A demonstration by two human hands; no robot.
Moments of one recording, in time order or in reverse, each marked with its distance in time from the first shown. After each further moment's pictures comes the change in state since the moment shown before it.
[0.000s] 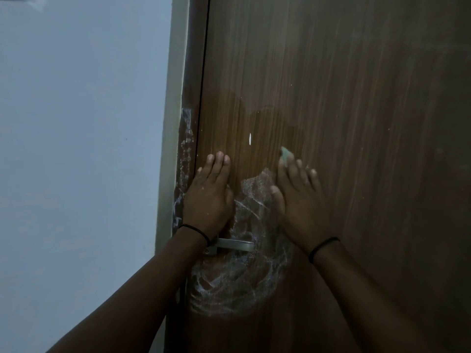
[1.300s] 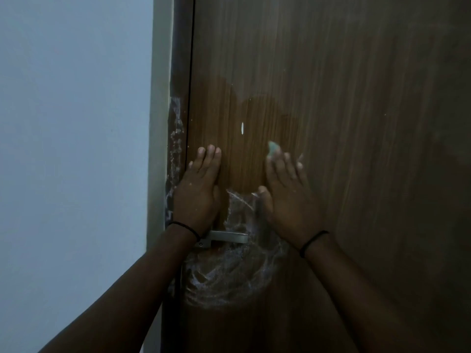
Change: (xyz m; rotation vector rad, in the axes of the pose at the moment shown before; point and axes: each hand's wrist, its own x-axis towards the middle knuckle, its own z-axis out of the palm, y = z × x) left_hand -0.006 -0.010 0.007 -0.059 0.029 0.044; right_hand -0.003 0.000 0.013 0.013 -0.018 -0.054
